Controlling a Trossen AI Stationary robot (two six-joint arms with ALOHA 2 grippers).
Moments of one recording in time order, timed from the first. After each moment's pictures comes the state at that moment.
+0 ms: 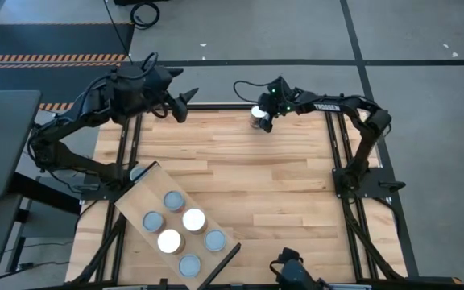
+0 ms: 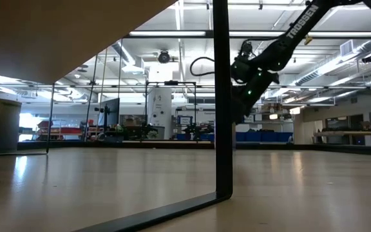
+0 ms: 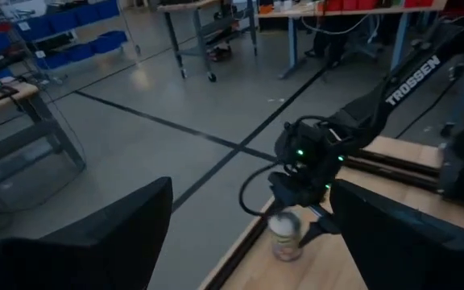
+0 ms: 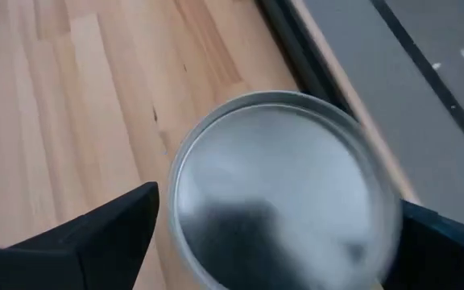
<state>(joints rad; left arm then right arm) 0.24 1.25 1.69 -0.69 -0.47 0.04 -0.76 1.78 1.10 -0.18 -0.25 -0.33</state>
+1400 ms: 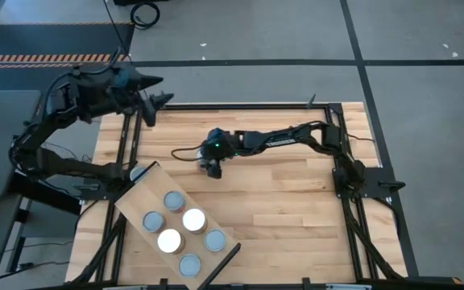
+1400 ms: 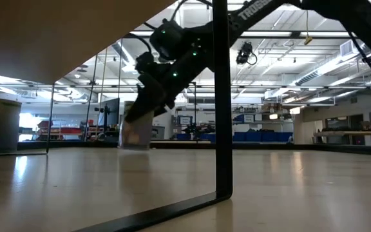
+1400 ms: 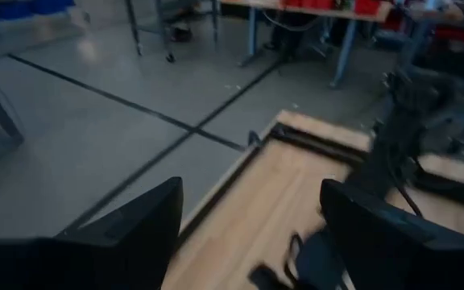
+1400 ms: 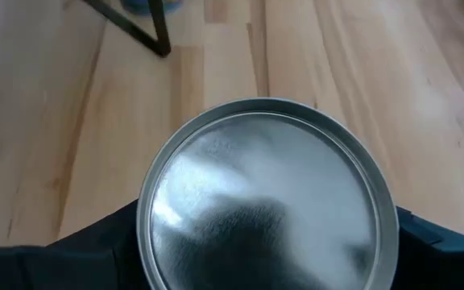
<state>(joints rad) 0.35 1.08 1.69 -0.90 -0.23 -0.07 -0.17 2.18 1.62 -0.15 -0.06 -0.10</state>
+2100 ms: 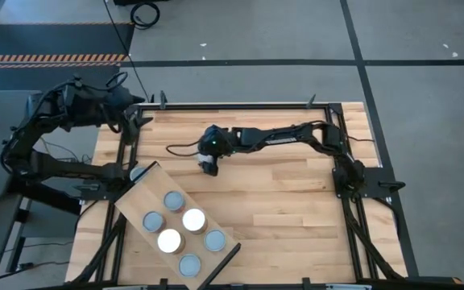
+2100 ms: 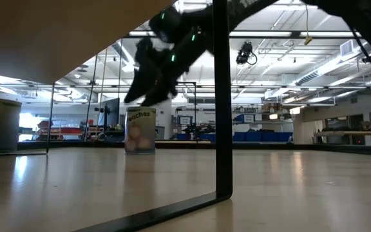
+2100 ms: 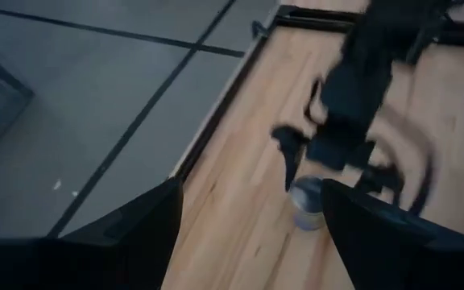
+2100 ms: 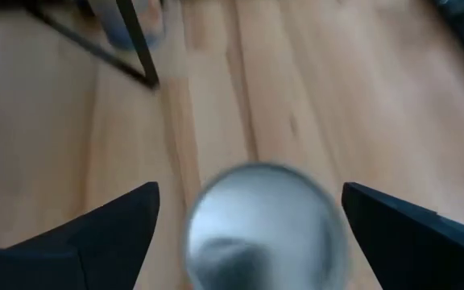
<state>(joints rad) 0.34 1.01 1.67 -1.27 -0.22 0.08 -0.15 2.15 1.70 -0.28 0.00 0.01</state>
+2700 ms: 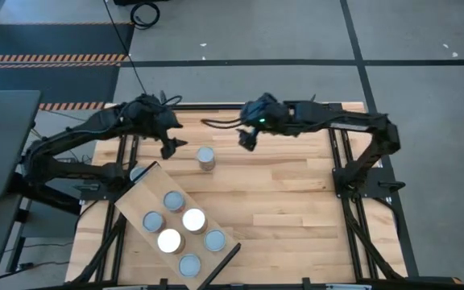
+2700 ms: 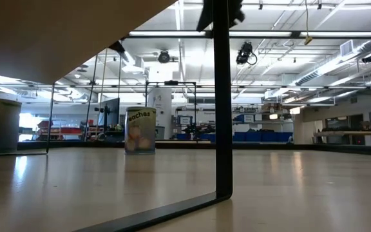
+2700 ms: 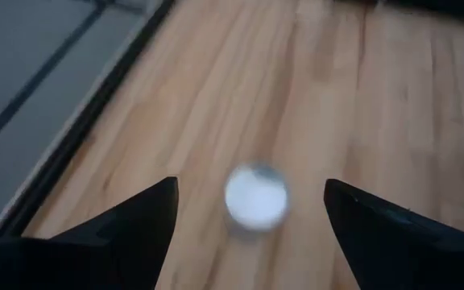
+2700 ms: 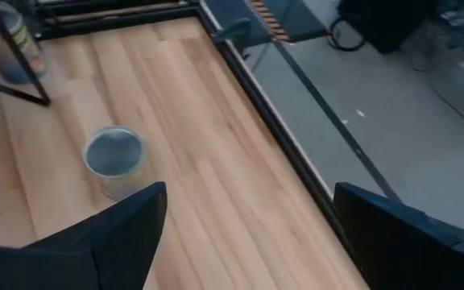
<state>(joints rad) 0.44 1.03 1.07 -0.74 0.11 0.06 -0.12 1.62 1.71 -0.85 0.44 0.11</state>
